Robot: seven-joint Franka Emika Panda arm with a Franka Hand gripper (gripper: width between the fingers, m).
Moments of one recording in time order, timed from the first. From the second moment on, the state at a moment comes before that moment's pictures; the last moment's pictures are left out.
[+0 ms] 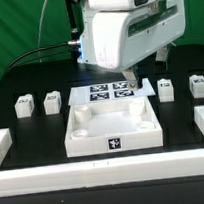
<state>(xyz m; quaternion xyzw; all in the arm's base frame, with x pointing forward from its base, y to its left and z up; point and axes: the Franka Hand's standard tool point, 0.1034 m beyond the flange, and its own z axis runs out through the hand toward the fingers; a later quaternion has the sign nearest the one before) 0.565 0.056 0.113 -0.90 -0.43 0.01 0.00</state>
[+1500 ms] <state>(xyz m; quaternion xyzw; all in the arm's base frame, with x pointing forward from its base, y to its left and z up) 0.511 0.020 0.091 -0.85 -0.52 0.03 0.01</state>
